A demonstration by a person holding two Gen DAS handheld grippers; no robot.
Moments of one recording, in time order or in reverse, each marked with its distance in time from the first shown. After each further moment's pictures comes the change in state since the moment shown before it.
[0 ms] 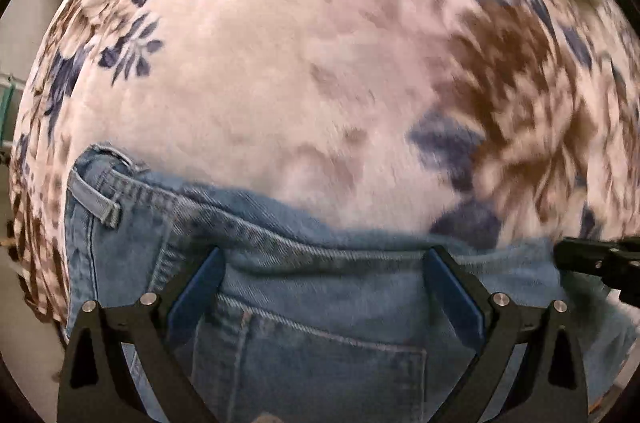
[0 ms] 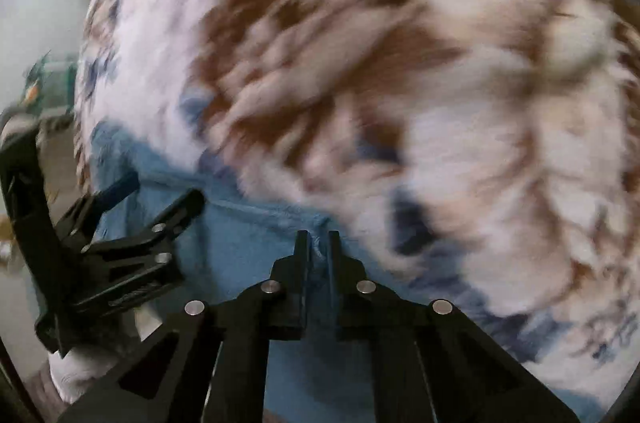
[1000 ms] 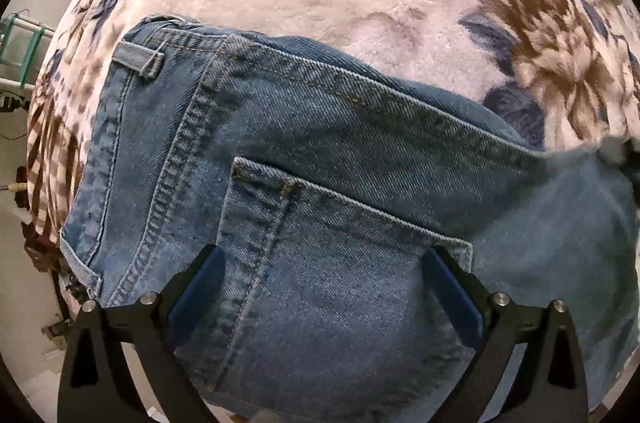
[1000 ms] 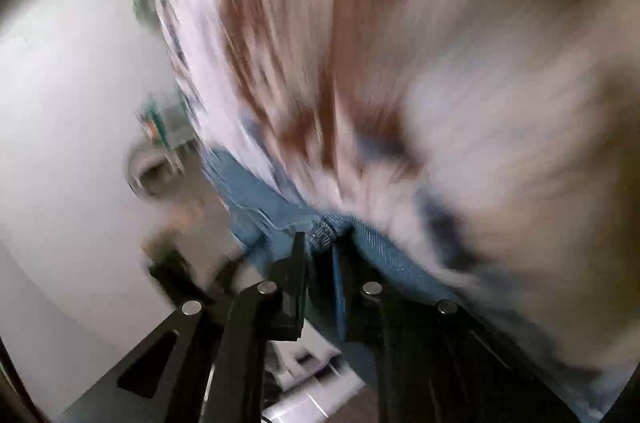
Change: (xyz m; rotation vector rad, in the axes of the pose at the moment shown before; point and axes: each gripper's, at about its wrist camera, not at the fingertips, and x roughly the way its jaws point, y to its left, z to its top) left arm -0.014 0.019 -0.076 -0.093 0.061 0.098; right arm 0.032 -0.059 0.023 0.192 0.162 0.646
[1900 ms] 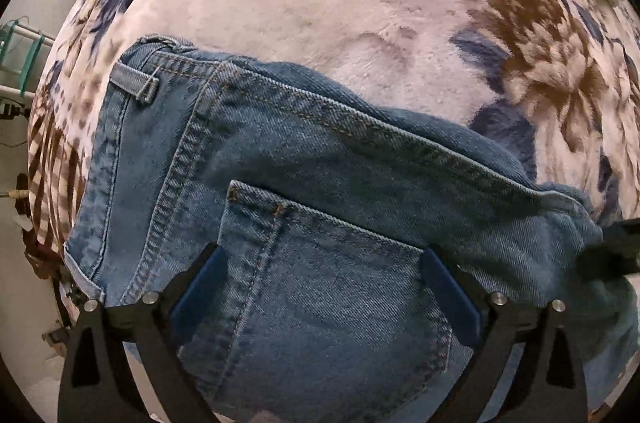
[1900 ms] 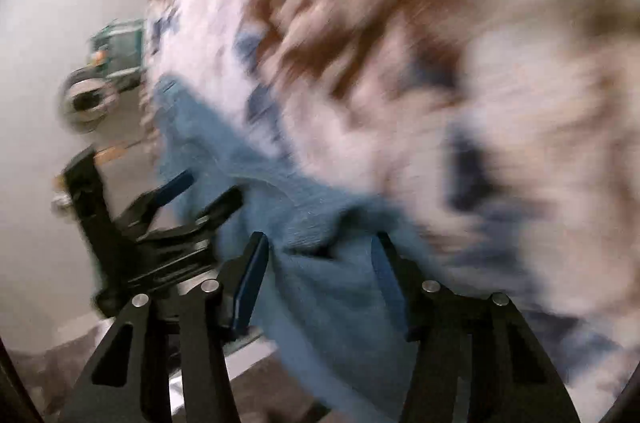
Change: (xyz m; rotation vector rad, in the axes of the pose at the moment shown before) left arm -0.017 -0.006 0.018 0.006 -0.034 -0.017; right arm 0.070 0.067 -0.064 -0.256 0.128 -0.292
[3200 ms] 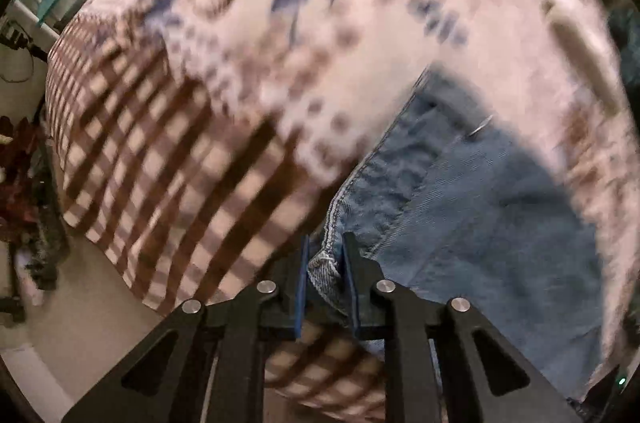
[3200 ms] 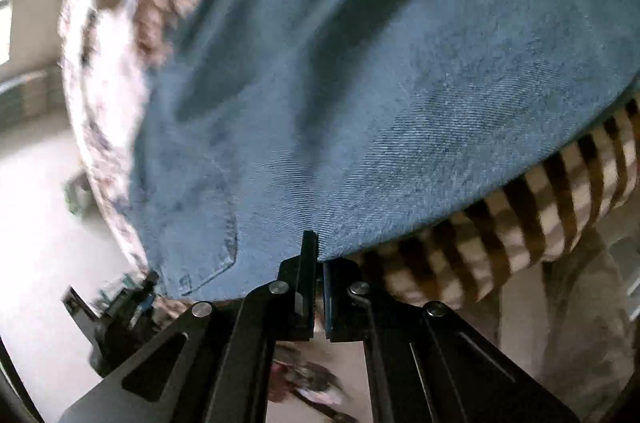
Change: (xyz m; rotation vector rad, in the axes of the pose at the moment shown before) left arm -0.017 0.191 -0.040 -0.176 -0.089 -0.130; right arm 0.124 0.065 -0.268 0.869 -0.652 -0.032
